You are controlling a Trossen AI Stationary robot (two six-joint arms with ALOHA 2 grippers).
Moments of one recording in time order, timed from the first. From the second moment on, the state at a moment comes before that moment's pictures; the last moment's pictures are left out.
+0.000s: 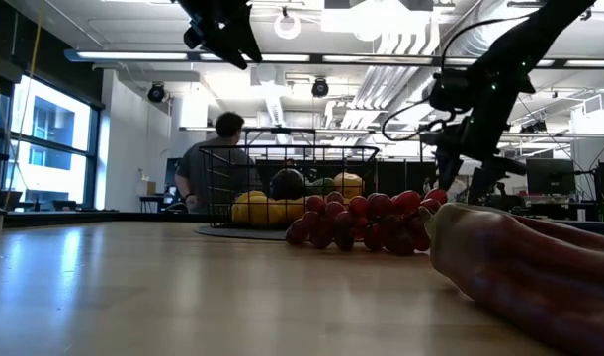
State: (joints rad) left arm 0.28 1.31 1.24 -0.63 -0.46 -0.15; right arm -0.80 1.31 0.70 -0.53 -0.06 0.58
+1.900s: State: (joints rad) left arm 0.28 1.31 1.24 -0.63 -0.46 -0.12; right arm -0.59 1.29 0.88 -0.67 0.11 0.84
